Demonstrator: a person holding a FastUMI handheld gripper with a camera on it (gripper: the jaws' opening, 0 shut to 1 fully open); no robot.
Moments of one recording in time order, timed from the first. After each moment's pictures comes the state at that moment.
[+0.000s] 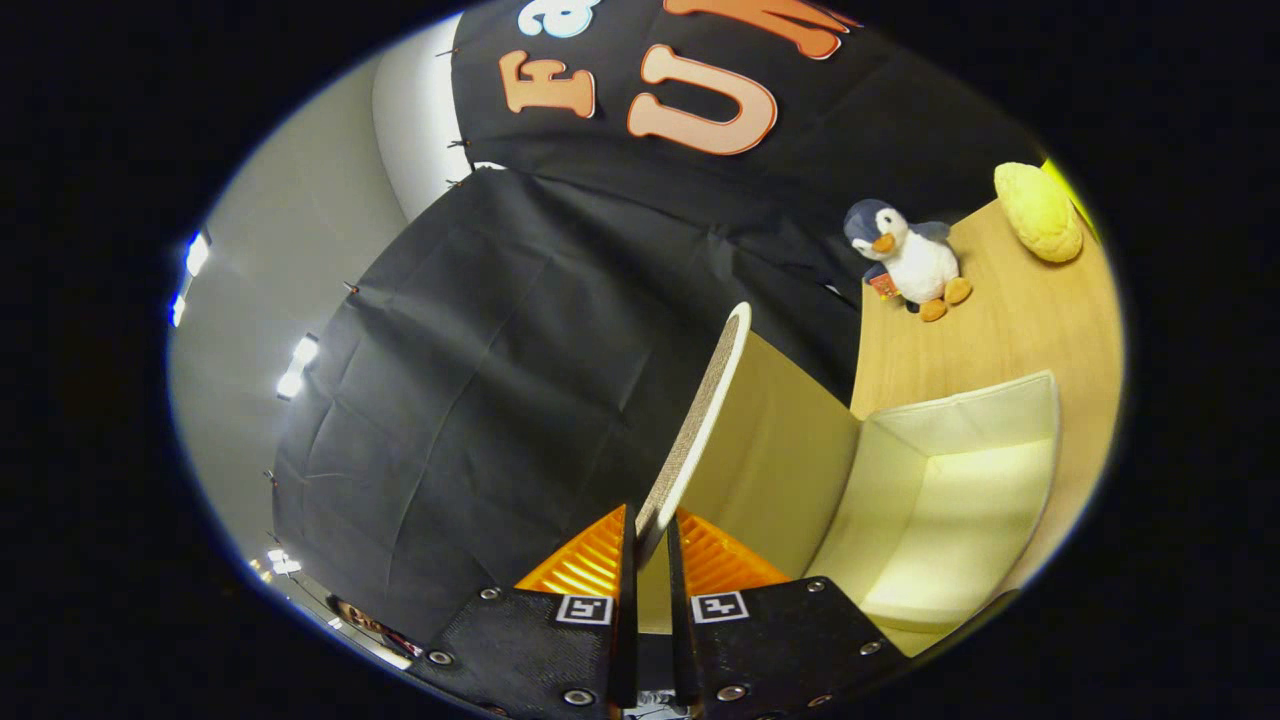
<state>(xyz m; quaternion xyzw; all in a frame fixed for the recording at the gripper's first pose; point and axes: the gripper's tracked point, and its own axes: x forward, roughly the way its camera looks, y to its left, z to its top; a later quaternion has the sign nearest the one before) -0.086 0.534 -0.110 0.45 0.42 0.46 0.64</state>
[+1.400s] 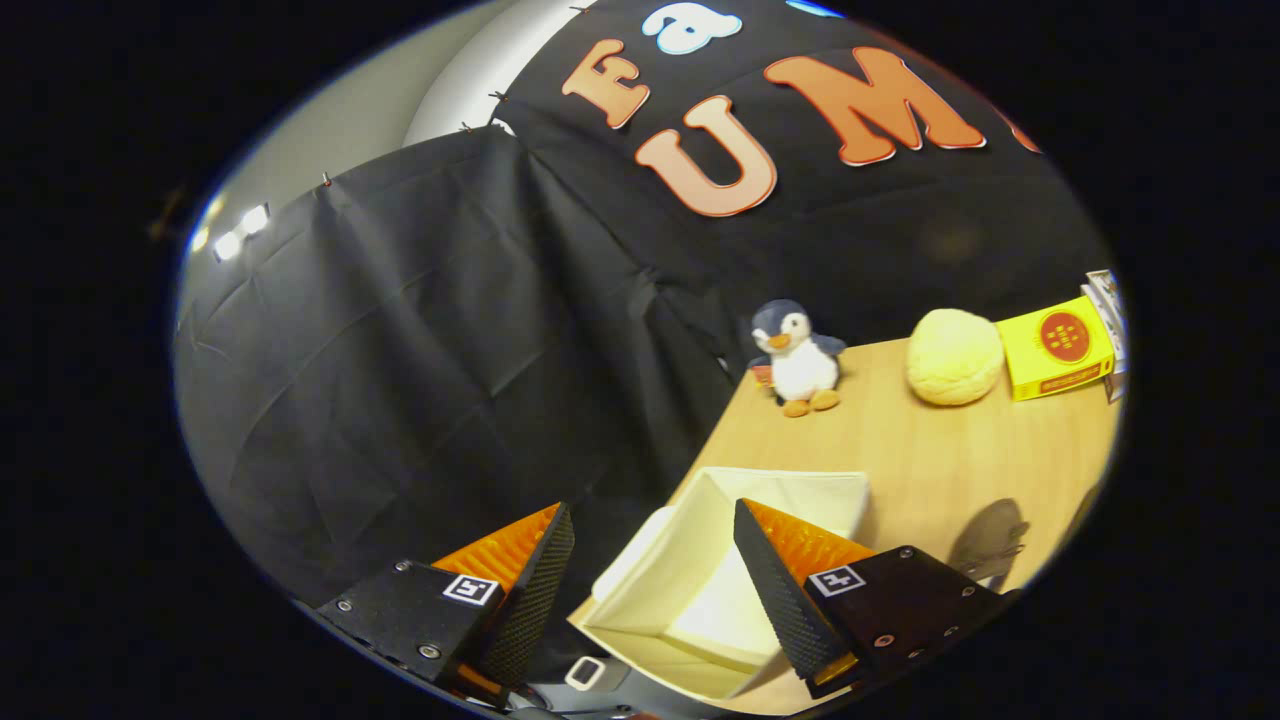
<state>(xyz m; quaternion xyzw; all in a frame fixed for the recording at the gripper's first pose) -0.057 0.400 -0.190 0.24 0.37 0.36 0.82</state>
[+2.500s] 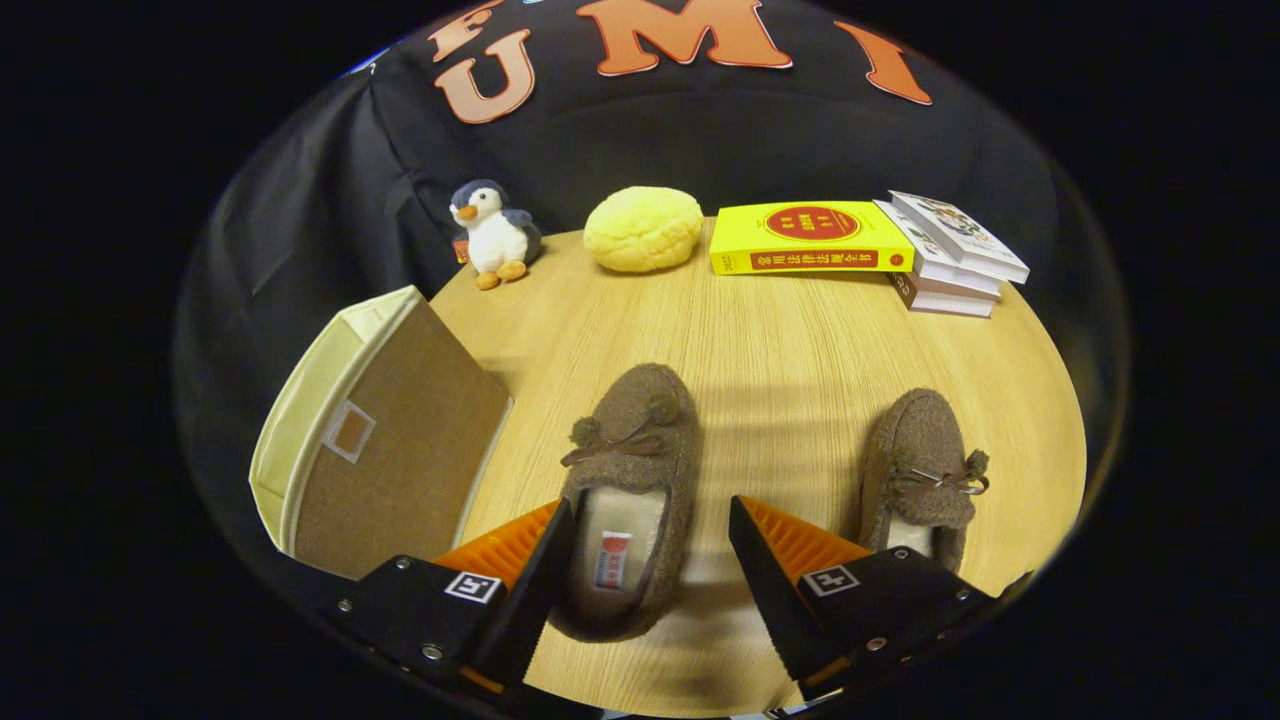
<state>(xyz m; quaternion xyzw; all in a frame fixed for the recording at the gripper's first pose) -0.078 0.199 -0.425 0.07 0.54 0.16 0.82</state>
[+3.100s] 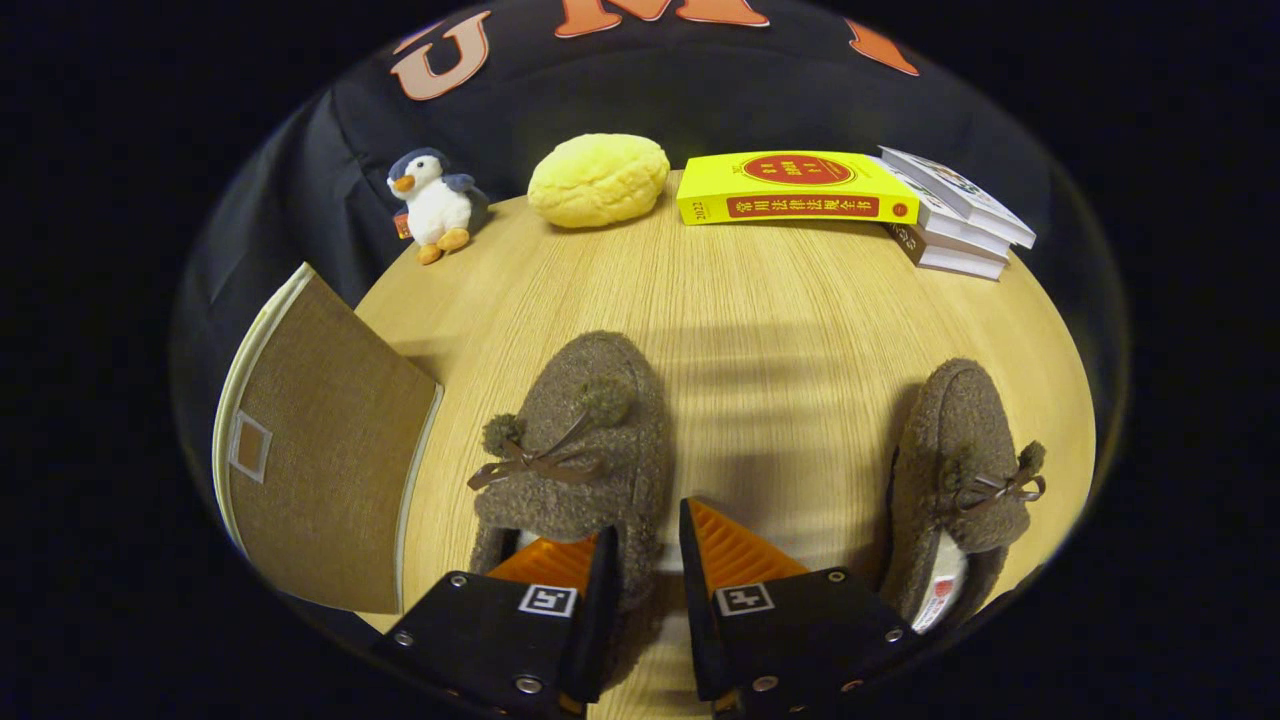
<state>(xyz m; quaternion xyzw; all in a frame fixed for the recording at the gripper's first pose) -0.061 0.202 -0.478 0.07 0.57 0.12 0.81</state>
